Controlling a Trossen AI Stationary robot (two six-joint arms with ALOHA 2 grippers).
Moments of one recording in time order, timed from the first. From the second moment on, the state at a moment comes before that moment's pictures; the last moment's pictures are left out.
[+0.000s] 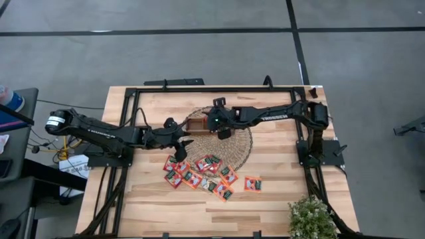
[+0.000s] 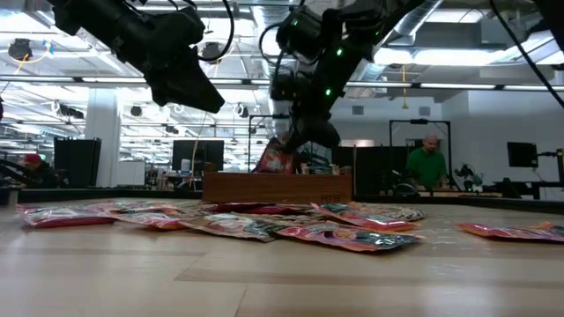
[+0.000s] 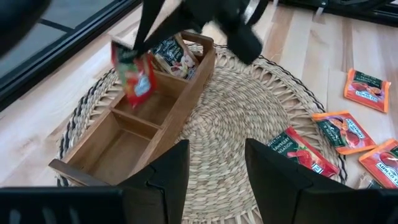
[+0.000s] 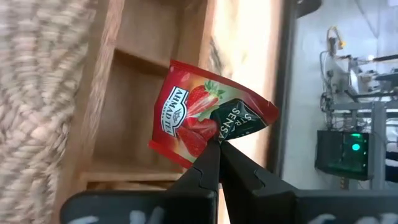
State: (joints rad) left arm -0.08 1.16 0.61 0.01 -0.40 -0.30; right arm -0.15 1.92 1.36 -0.36 0.42 -0.68
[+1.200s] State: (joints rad) left arm -0.09 1.16 0.61 0.02 -0.39 -0.30; right arm -0.16 1.98 1.42 -0.40 0.59 -0.74
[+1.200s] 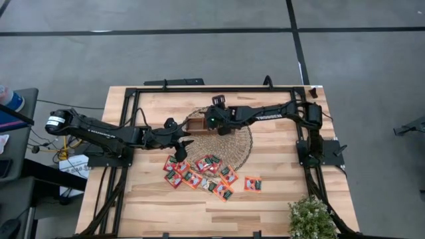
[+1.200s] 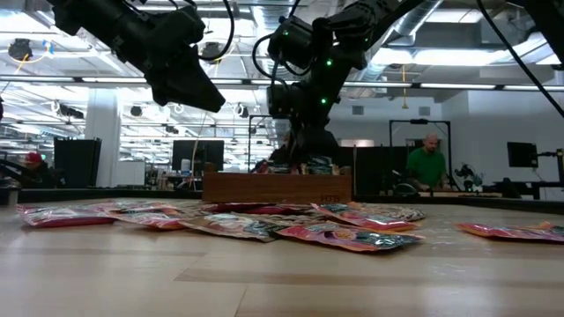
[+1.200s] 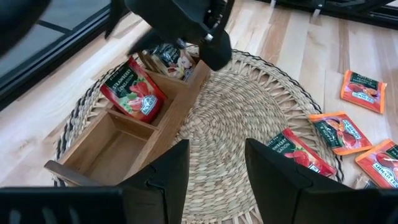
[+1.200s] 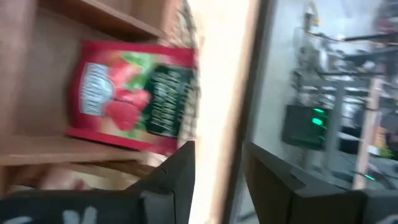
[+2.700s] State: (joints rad) left arm -0.08 1.39 0.62 0.25 -0.18 -0.25; right arm 0.11 1.54 0.91 -0.12 0.00 0.04
